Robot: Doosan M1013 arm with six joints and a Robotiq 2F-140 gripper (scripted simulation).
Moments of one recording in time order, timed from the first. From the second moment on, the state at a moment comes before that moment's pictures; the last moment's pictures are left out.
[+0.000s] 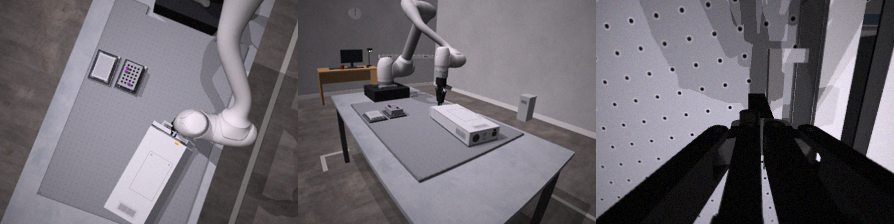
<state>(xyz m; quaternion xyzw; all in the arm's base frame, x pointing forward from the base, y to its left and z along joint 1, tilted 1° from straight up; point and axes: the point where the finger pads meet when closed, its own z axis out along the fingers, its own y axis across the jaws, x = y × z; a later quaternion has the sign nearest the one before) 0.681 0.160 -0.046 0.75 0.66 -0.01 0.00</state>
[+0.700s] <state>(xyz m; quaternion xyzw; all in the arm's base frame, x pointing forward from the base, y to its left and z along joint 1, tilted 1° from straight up) 0.686 0.159 -0.046 0.75 0.66 -0.01 0.00</state>
